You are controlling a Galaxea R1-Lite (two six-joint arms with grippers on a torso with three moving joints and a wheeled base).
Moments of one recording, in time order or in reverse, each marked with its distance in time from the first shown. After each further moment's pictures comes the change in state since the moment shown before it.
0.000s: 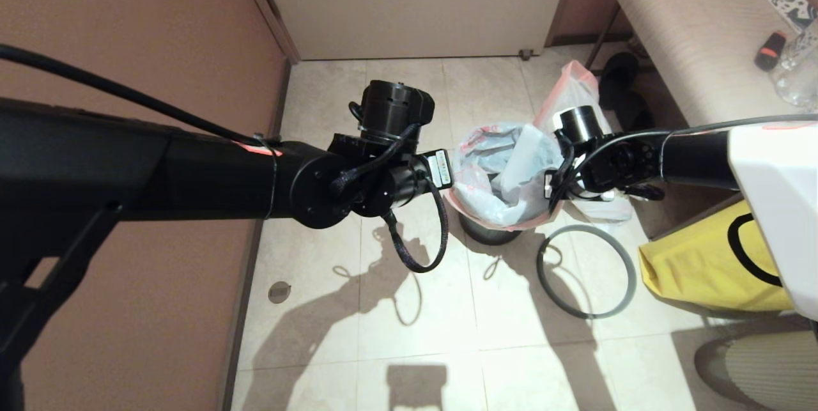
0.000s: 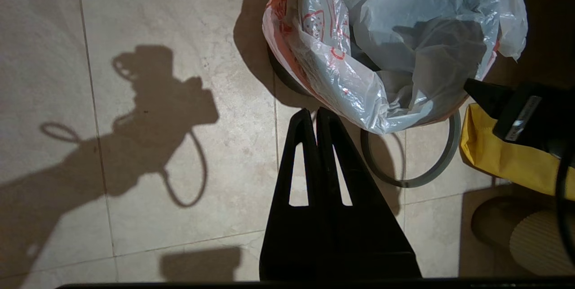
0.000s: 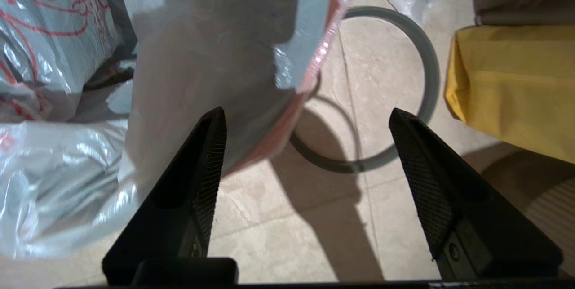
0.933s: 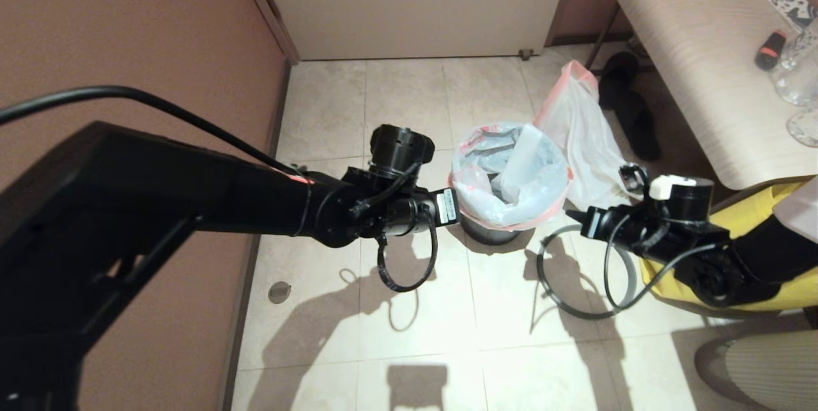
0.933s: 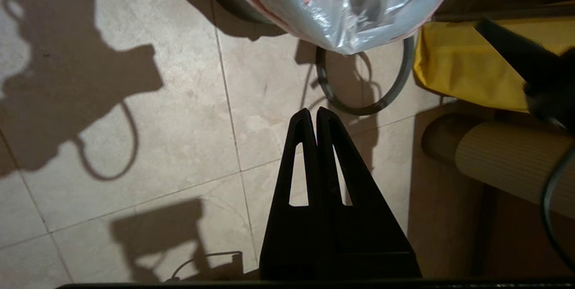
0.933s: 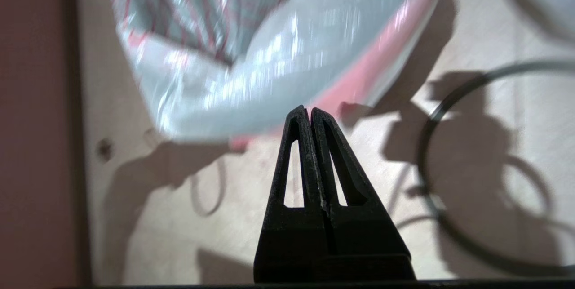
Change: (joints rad) left arm 0.043 0.063 0.073 -0.020 -0.307 -0.039; right arm -0.204 -0.184 0.974 -1.237 0.776 0.007
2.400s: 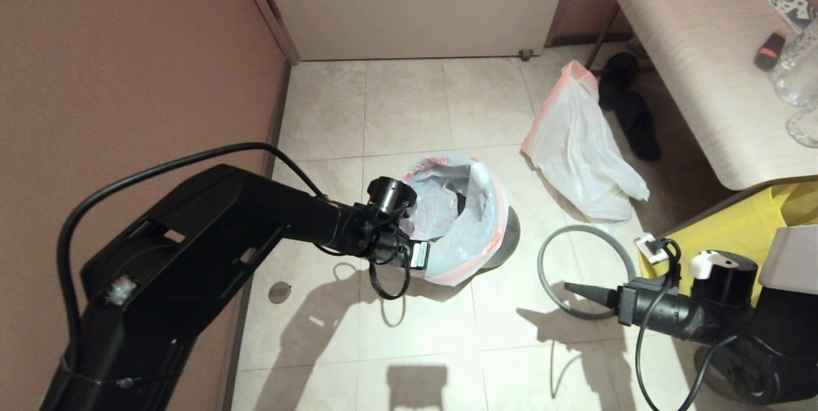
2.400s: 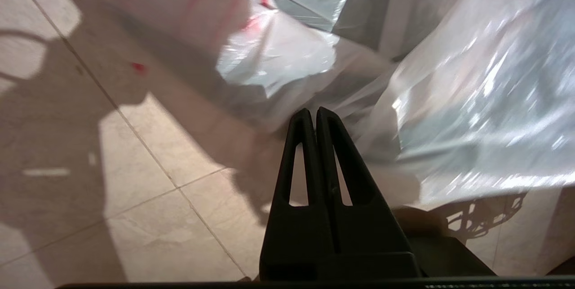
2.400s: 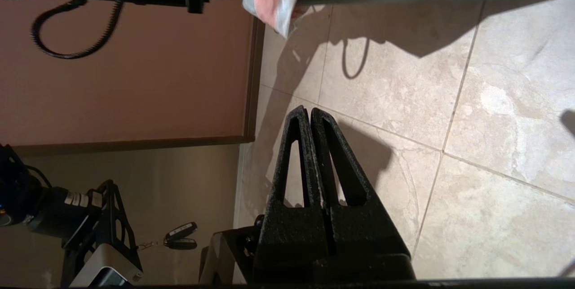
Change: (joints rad) left arm 0.154 0.280 -0.139 0.188 -0.080 0.319; right arm -0.099 0.133 0.537 -0.642 0.664 0.127
